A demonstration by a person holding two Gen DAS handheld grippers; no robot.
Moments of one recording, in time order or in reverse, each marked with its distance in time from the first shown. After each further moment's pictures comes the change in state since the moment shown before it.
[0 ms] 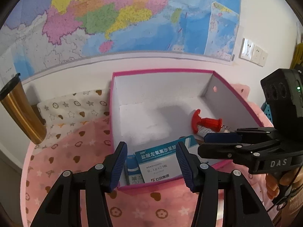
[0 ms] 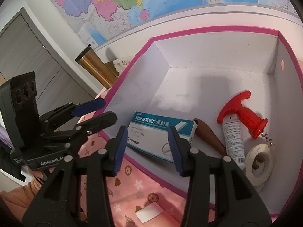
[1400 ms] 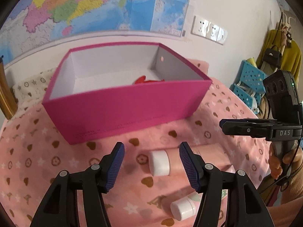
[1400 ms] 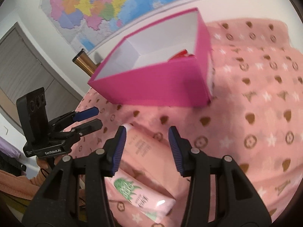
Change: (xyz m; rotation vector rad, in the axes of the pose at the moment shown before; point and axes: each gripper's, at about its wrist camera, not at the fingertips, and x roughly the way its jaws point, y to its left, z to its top) left arm -0.026 -0.083 -0.095 0.058 0.044 -0.198; right arm -0.118 -0.034 -0.137 0.133 -0.079 -0.090
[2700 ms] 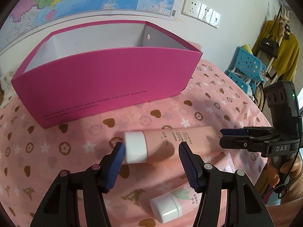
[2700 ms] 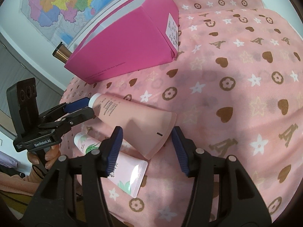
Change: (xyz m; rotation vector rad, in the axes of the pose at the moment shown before) left arm 0.034 -0.021 -0.018 0.012 0.096 -0.057; right arm -0.002 -0.028 -0.052 0.112 0.068 -0.085
